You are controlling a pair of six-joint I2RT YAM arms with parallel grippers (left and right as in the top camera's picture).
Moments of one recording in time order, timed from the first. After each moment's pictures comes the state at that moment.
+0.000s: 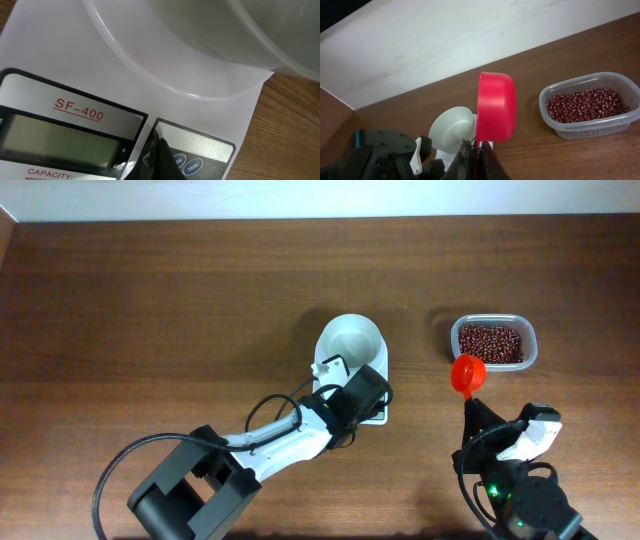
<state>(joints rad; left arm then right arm) -0.83 1.77 0.93 -0.22 -0.21 -1.17 0.73 0.29 0.54 -0.51 0.55 0.59</state>
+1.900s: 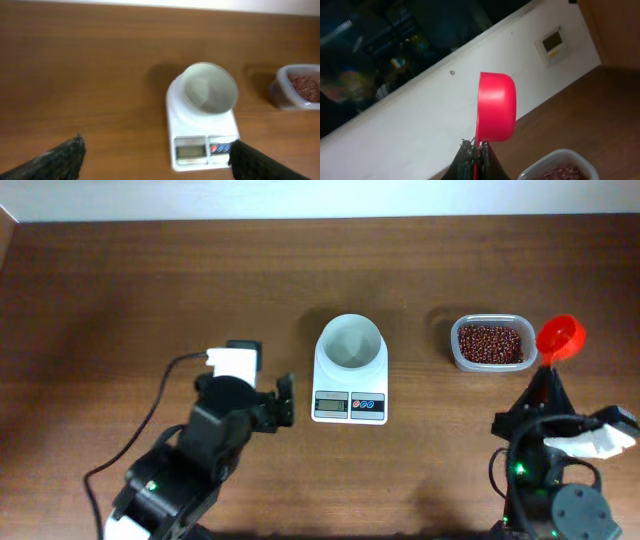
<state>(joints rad) -0.56 0.86 0.94 -0.71 -0.27 -0.36 0.73 0.41 0.63 -0.12 1.00 0.46</state>
